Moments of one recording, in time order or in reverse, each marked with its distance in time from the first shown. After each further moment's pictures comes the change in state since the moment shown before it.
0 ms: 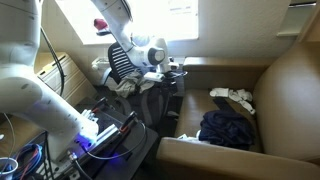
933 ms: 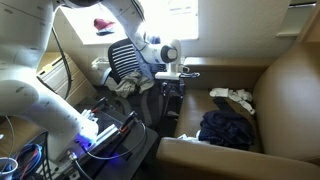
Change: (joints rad) arm -0.085 0.117 0.037 0.229 0.035 -0.313 -0.409
